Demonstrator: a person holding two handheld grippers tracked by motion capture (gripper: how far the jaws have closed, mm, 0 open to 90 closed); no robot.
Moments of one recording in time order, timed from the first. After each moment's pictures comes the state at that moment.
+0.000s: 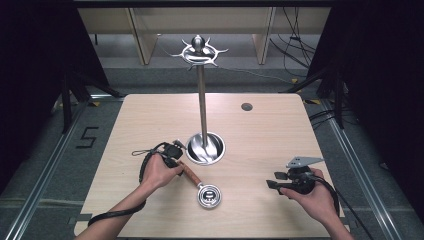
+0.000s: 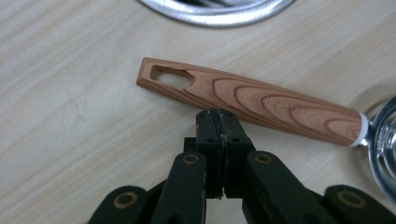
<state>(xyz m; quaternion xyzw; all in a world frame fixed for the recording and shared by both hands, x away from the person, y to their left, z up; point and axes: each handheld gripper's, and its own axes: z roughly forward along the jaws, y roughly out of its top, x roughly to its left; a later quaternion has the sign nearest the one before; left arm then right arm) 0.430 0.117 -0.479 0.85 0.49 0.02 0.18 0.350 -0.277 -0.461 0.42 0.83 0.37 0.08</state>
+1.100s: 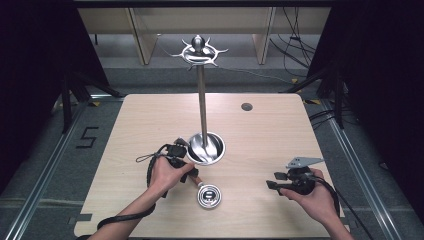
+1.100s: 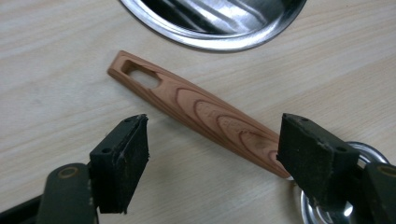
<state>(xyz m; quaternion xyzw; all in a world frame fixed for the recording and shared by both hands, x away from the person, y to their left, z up) 0.425 0.104 -0.473 0.81 0.55 0.02 0.21 0.348 -0.275 -0.460 0.42 0.83 0.36 0.08</state>
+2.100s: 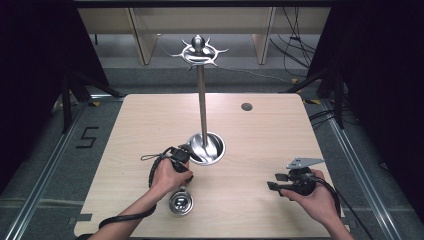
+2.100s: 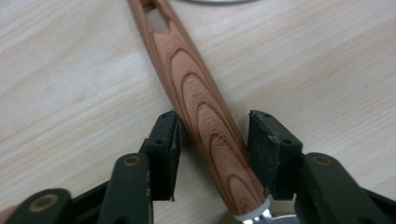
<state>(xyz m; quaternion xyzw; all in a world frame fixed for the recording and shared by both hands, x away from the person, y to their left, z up) 0.420 0.098 -0.484 0.85 0.50 0.04 0.14 0.347 -0.278 -0.462 0.42 0.83 0.36 0.08</state>
